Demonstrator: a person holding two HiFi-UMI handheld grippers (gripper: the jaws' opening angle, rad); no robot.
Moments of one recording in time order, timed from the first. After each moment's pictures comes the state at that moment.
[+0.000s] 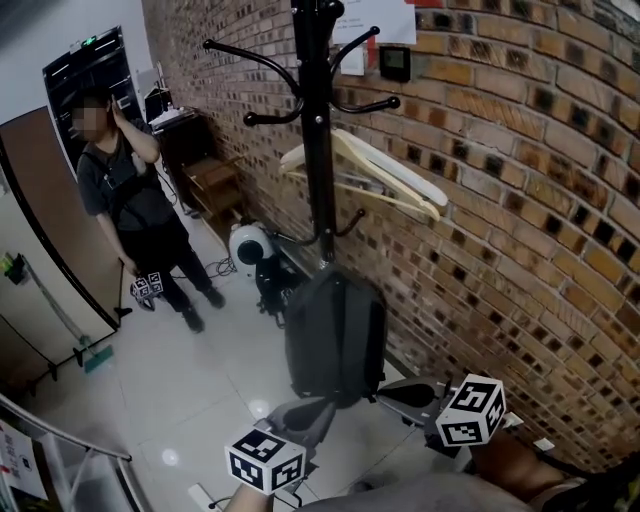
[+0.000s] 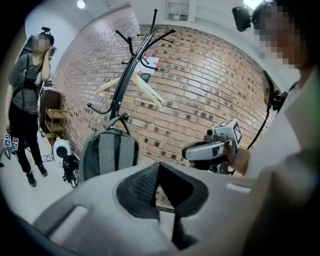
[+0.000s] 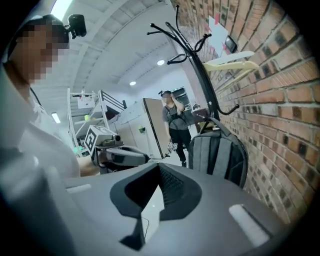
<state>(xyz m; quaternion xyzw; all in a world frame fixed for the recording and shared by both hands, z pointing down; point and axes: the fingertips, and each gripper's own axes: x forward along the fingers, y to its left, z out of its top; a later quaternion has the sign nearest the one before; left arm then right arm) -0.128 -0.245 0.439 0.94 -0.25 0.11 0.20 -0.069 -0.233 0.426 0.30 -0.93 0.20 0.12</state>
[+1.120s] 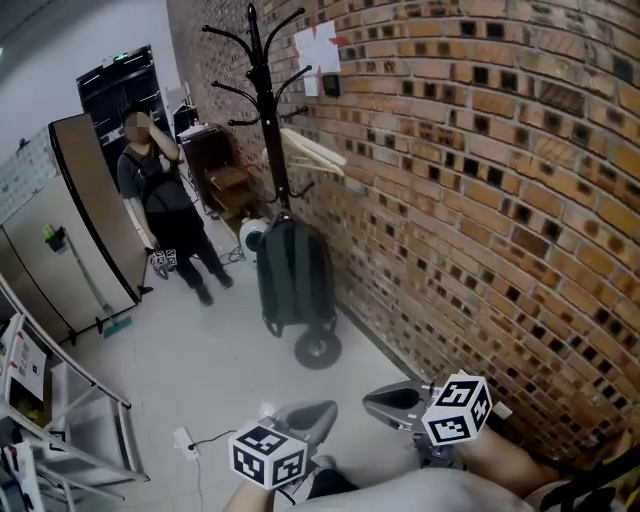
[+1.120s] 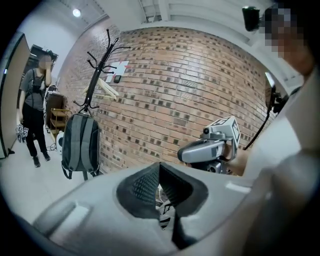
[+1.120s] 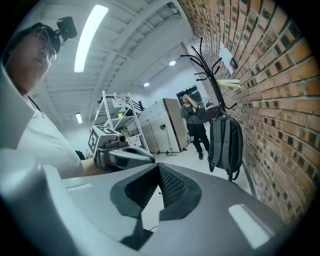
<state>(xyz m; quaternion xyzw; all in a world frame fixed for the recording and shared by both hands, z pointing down) 0.016 0.082 0.424 0.93 -0.28 0.13 0.19 0.052 0.089 0.413 0.22 -0.95 0.21 0.10</state>
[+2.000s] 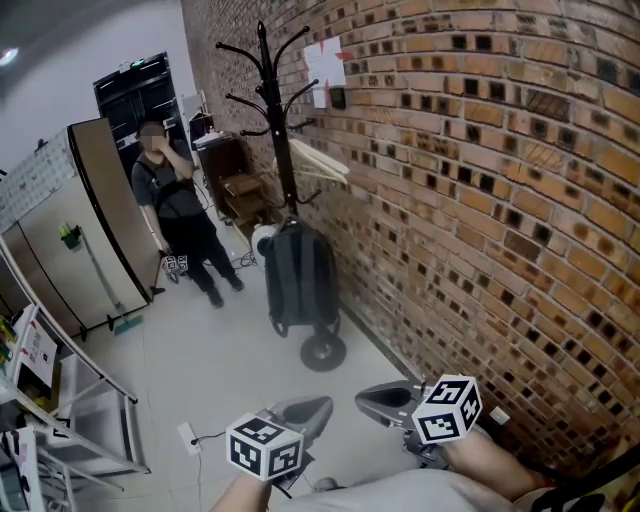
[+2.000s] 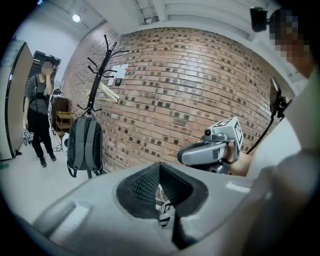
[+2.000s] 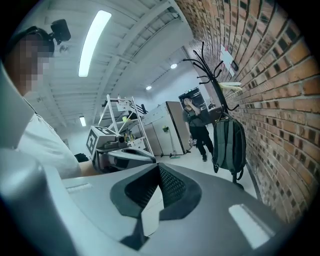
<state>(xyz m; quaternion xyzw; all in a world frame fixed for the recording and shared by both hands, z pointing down) 0.025 0.107 0.412 0.92 -0.31 0.13 0.19 0.058 0.113 0.403 0.21 -0.95 0.21 0.08</state>
